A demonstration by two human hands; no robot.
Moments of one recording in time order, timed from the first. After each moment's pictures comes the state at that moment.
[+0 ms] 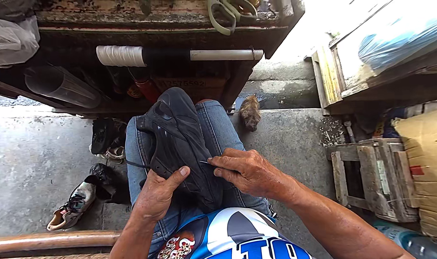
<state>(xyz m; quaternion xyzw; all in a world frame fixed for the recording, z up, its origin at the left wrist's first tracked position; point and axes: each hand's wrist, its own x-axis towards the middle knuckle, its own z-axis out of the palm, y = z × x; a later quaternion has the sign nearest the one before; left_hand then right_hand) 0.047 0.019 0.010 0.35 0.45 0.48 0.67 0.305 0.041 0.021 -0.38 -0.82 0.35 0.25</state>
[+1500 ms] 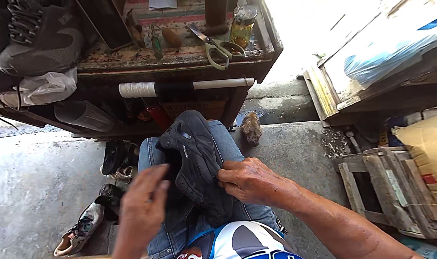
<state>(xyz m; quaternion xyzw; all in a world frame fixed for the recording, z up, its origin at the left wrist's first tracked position) -0.006 0.028 0.049 0.75 0.55 0.30 0.21 0.295 0.054 0.044 -0.37 -0.89 0.23 0.16</state>
